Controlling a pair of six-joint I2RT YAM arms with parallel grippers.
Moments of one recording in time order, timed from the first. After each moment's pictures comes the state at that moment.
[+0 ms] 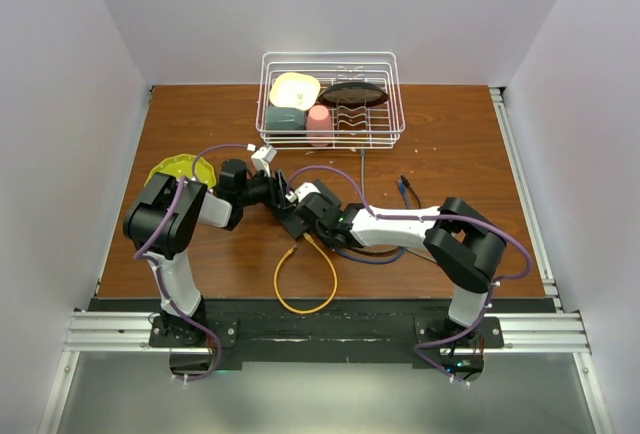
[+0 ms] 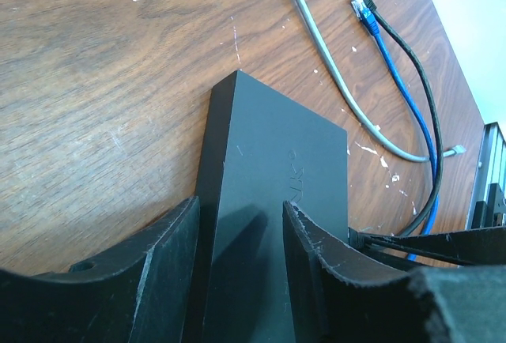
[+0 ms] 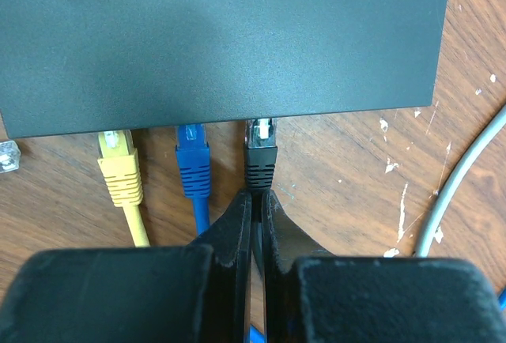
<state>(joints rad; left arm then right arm) -0.28 1.88 0.65 0.79 0.71 -0.44 1.01 1.81 1.08 -0.32 0.39 0.17</state>
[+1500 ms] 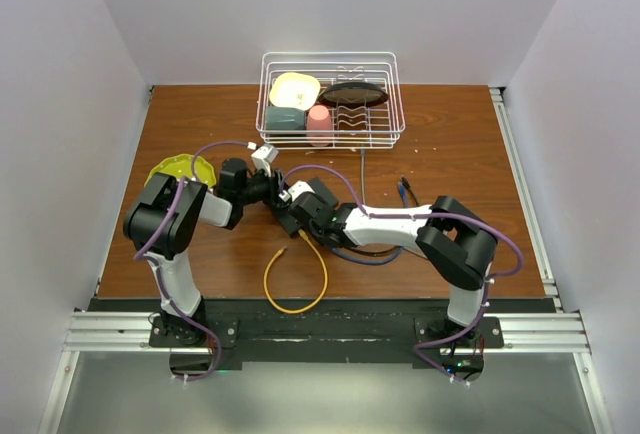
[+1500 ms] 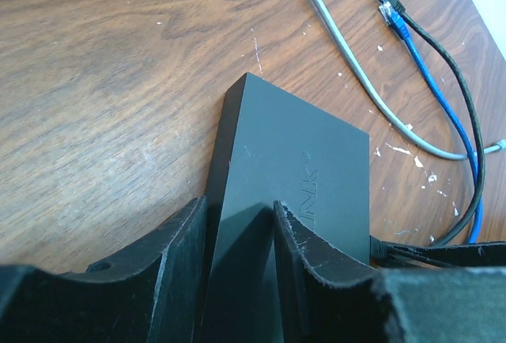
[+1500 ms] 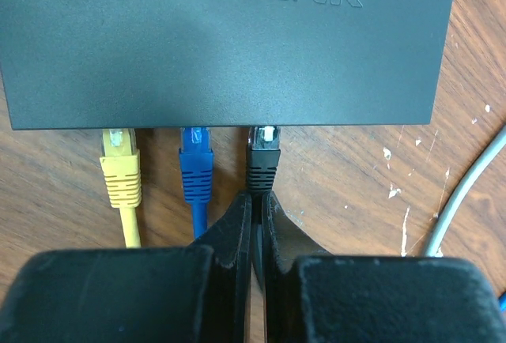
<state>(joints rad) -0.28 1.88 0.66 0.78 0.68 -0.33 1.02 1.86 1.12 -0.29 0.42 0.15</state>
